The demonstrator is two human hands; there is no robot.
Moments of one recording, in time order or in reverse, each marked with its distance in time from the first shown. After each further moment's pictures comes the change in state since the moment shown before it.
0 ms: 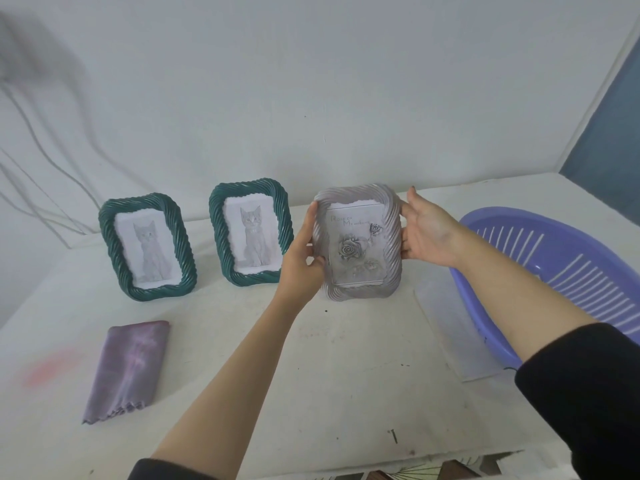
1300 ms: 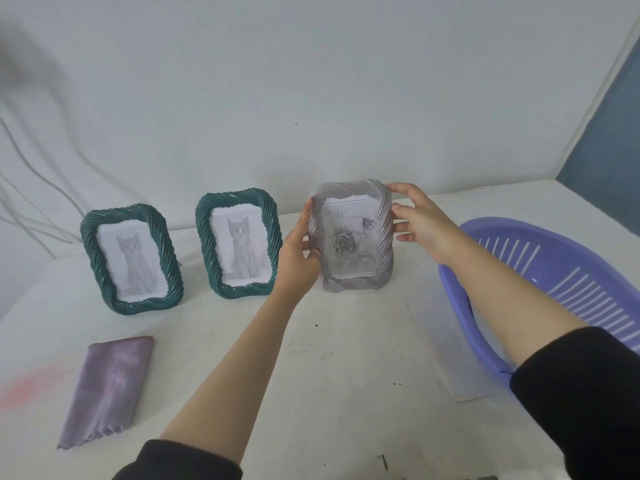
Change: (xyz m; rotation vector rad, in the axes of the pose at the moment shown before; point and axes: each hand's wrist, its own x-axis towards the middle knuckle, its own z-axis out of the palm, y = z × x) left_hand 0.037 -0.008 0.017 0.053 0.012 -0.012; right_hand 0.018 -0.011 -0.016 -0.284 0.310 -0.282
